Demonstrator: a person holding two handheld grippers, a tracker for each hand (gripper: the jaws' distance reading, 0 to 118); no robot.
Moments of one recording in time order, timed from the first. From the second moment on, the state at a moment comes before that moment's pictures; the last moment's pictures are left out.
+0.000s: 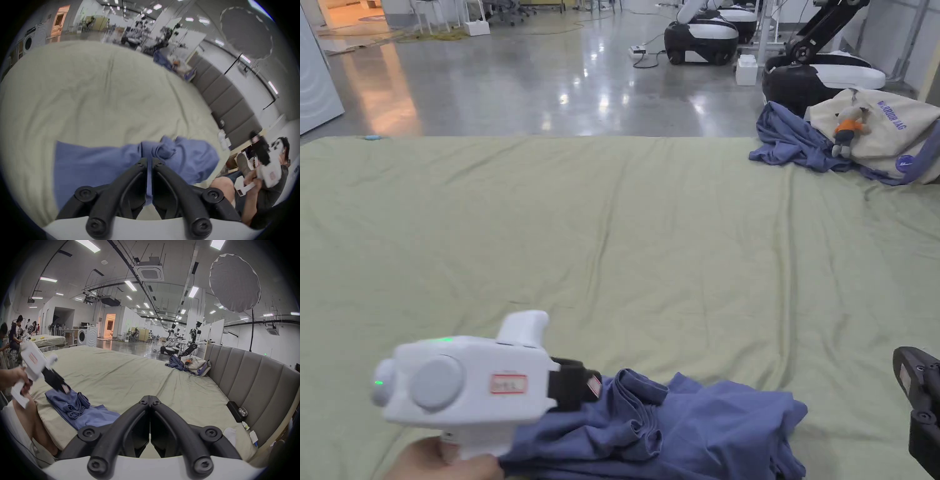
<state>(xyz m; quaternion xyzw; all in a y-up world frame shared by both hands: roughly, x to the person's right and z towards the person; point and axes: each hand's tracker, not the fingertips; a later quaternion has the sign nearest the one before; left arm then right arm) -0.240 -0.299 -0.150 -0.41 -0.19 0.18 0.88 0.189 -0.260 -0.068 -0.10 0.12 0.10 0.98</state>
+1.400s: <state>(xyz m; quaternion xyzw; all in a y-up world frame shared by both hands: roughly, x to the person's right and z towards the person) -0.324 -0.326 -0.183 -0.55 -0.16 0.19 0.80 0.188 -0.266 -0.072 -0.12 0.13 0.12 0.98</state>
